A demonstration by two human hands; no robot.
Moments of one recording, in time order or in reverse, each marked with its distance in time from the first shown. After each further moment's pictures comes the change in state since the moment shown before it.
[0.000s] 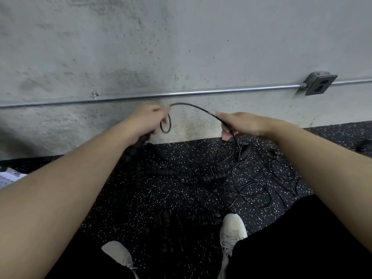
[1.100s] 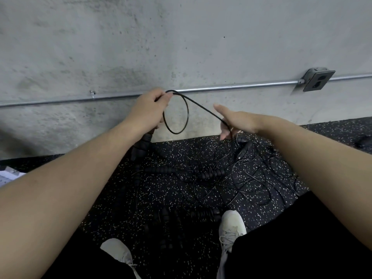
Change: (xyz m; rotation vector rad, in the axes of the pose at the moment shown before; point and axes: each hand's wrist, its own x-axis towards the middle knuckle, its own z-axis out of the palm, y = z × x) left_hand -0.015 0.019 0.011 -0.035 0.165 0.259; right_hand -0.001 -0.001 0.006 -0.029 -0.003 0.067
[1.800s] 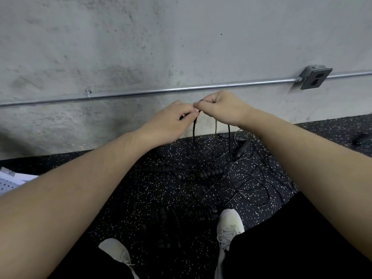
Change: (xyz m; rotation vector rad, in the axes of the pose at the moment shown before) left_hand -0.016 0.014 0.033 0.232 -0.328 0.229; right_hand -0.003 -0.038 0.002 0.183 0.286 -0.315
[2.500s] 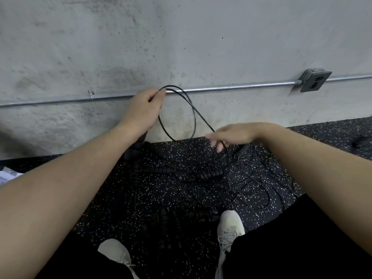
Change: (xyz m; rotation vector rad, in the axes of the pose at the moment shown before) left_hand -0.003 -0.026 -0.033 -0.226 0.414 -0.192; right_hand -0.013 0.050 -0.002 -0.395 -0.583 0.258
